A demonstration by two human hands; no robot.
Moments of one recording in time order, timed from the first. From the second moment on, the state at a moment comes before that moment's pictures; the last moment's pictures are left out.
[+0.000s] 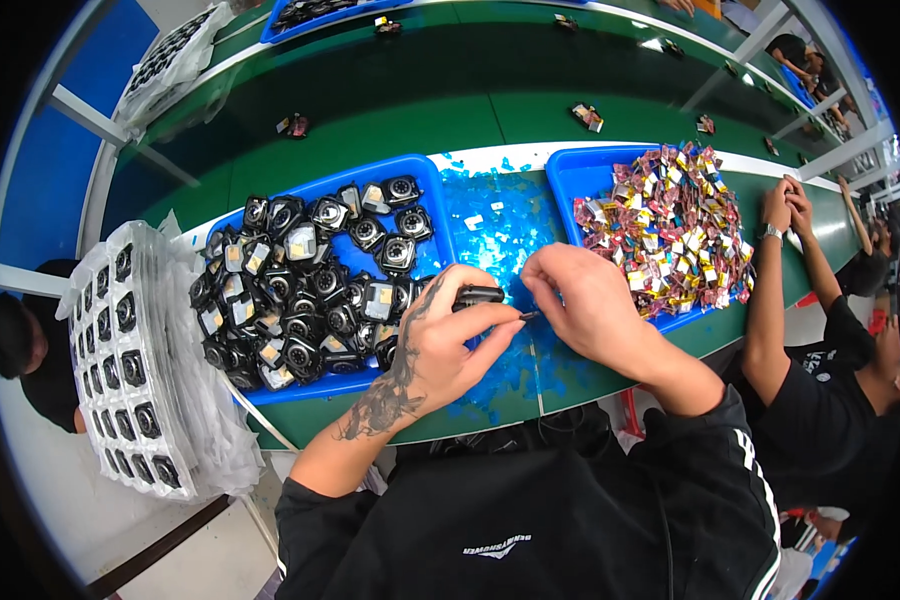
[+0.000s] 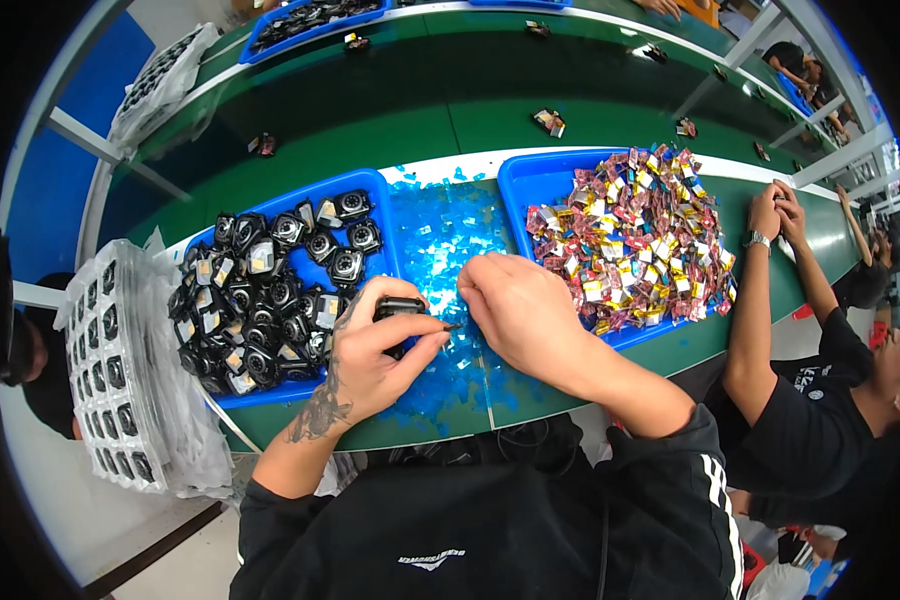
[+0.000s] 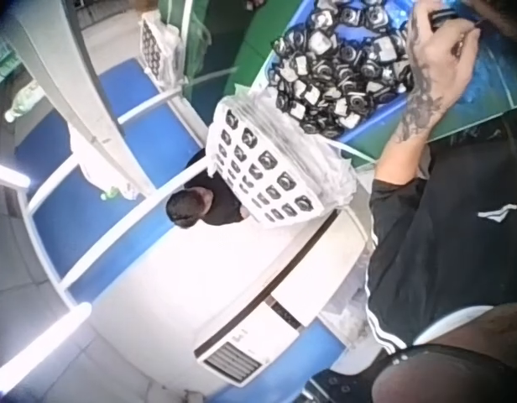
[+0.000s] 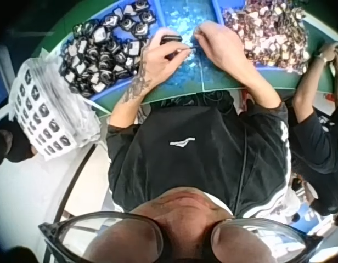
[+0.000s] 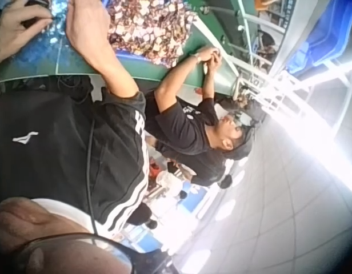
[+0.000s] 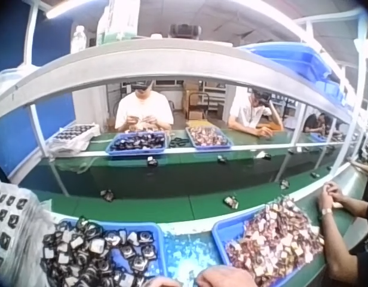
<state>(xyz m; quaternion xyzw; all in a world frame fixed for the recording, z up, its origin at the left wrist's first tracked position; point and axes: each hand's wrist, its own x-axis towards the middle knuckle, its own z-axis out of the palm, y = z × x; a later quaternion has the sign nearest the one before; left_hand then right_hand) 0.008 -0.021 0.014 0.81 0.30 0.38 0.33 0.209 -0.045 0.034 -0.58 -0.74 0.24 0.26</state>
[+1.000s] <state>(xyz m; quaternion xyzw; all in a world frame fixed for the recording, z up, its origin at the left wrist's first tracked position) 0.012 -0.016 0.004 0.50 0.31 0.47 0.66 0.179 -0.050 0.026 -0.51 -0.55 0.42 0.51</state>
